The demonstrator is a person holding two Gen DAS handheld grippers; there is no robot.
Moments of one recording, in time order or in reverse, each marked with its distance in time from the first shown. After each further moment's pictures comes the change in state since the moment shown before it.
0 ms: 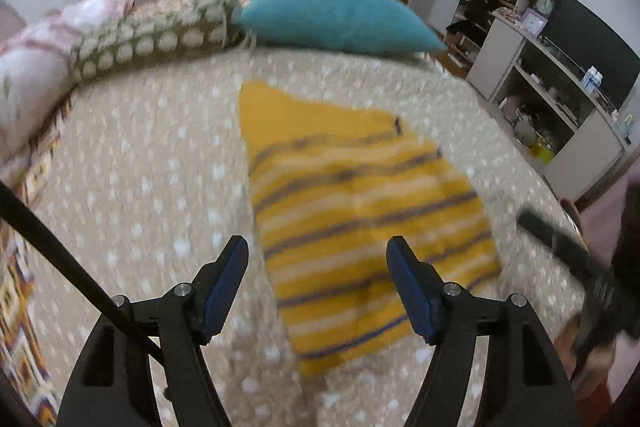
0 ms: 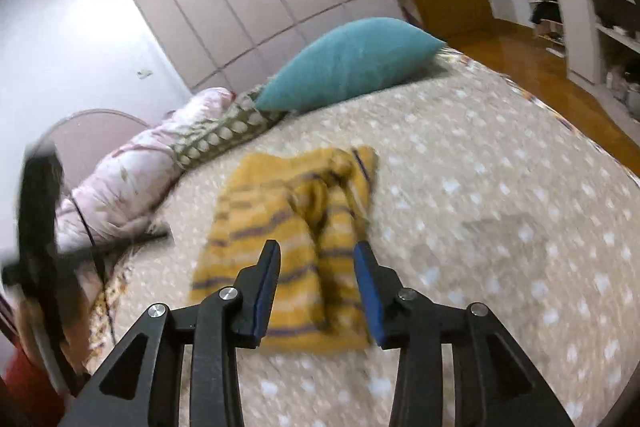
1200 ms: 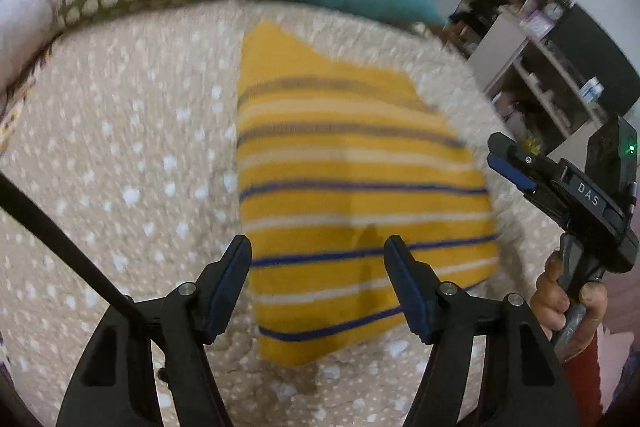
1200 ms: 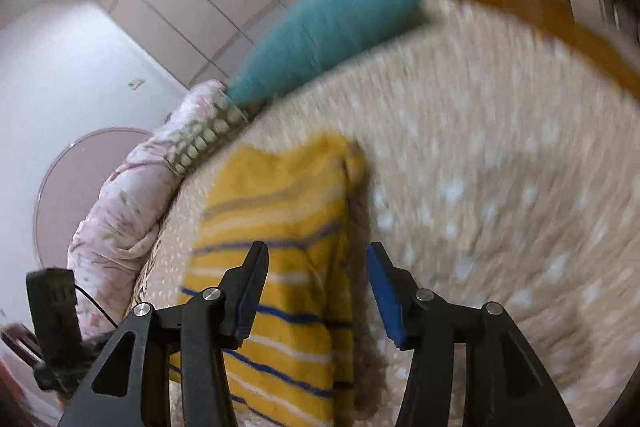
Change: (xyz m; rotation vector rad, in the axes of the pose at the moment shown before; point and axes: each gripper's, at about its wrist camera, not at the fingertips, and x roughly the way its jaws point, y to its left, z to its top) left arm 0.025 -0.011 -0.014 -0.074 0.060 -0.060; right arm 0.042 -0.053 0.026 0.134 0.081 0.068
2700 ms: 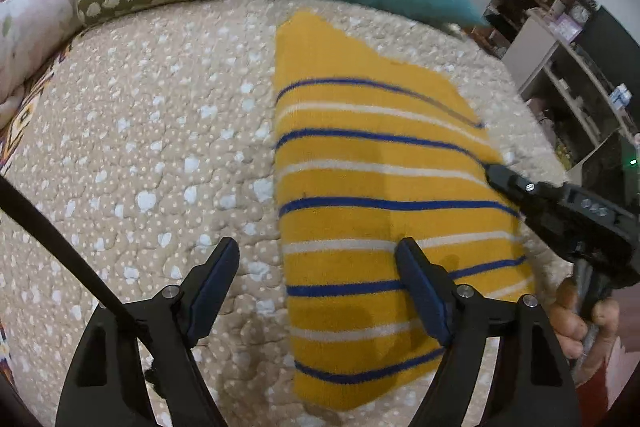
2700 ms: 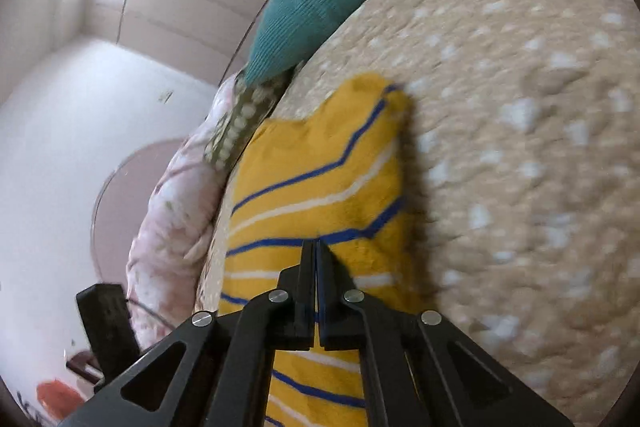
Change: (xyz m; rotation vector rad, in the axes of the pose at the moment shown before) left arm 0.031 0.011 -0.001 -0.026 -0.001 0.096; right arm 0.049 -0.040 -0.028 0.237 0.116 0.212
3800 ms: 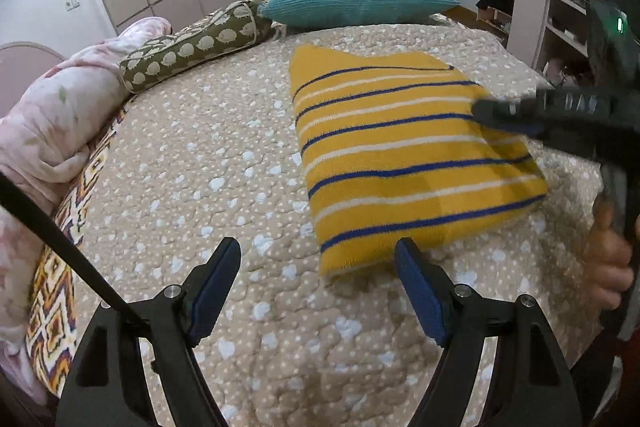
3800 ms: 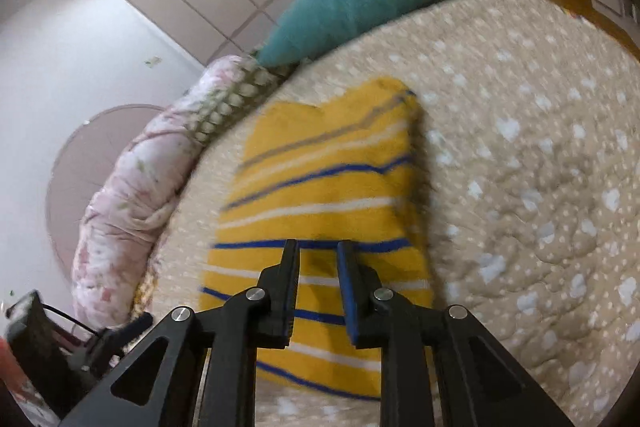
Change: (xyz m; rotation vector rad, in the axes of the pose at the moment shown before) left arm -0.062 -0.031 -0.078 0.216 -0.135 0.250; right arm -0.017 0.066 -0.037 -0.230 -0.016 -0.139
